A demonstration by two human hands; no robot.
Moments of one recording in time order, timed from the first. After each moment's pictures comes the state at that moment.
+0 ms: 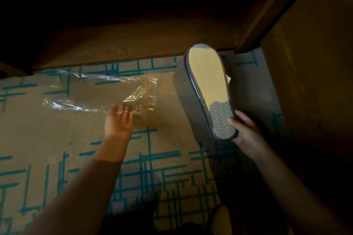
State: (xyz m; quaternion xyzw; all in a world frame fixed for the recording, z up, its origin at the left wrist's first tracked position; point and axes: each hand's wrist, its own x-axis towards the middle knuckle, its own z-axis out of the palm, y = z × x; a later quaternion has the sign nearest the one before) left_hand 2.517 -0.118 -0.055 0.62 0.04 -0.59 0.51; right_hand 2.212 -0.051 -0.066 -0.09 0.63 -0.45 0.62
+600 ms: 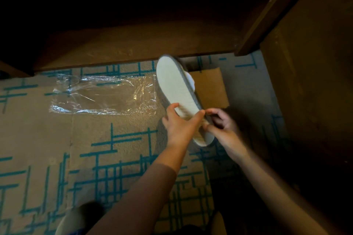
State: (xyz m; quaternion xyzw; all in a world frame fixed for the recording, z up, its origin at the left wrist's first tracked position) left_hand 2.387 -0.085 -0.031 0.71 -0.33 -0.56 0.27; right_hand 2.267 -0.057 -0.041 -0.36 0.61 -0.40 0.58
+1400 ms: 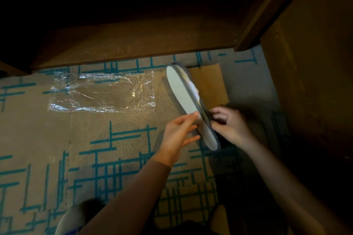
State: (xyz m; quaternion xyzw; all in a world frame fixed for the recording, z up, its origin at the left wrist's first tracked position) left_hand 2.402 -0.068 -0.044 0.57 -0.20 -0.74 0.28; right_hand 2.242 -0.065 -0.048 -0.48 0.68 -0.26 0.49
